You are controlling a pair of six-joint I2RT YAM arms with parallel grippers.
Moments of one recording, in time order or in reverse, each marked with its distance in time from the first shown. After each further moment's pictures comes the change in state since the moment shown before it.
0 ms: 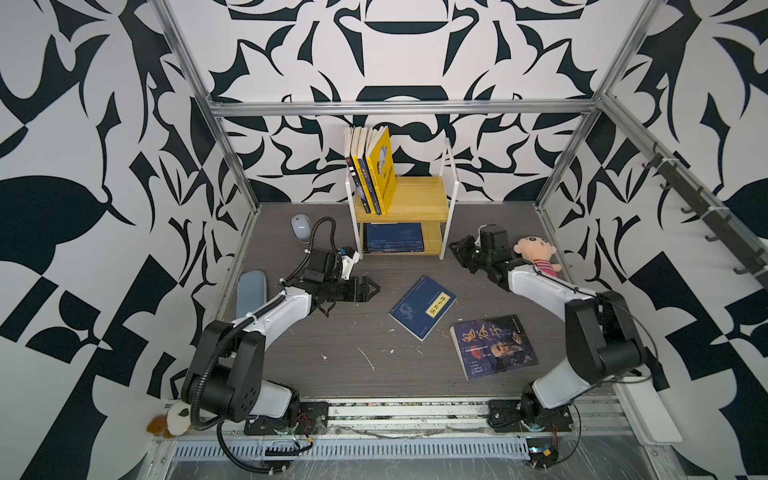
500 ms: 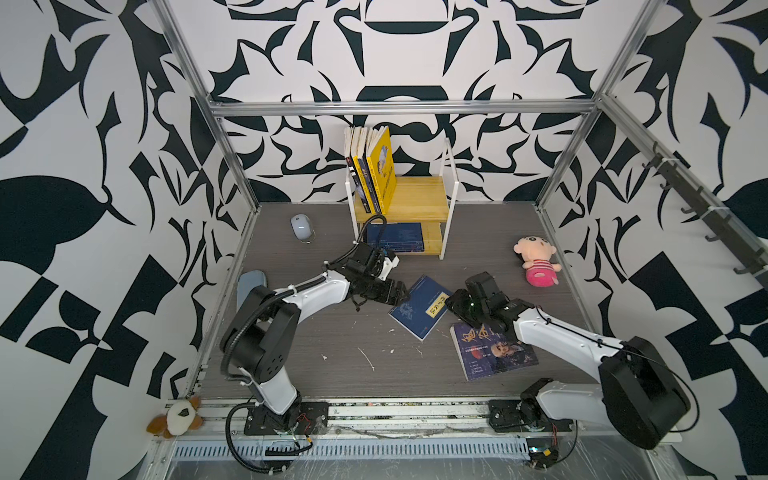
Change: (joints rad) left arm -0.267 0.305 0.303 -0.143 -0.103 0.020; right arm 0.262 -0.227 -0.301 -0.221 0.178 0.032
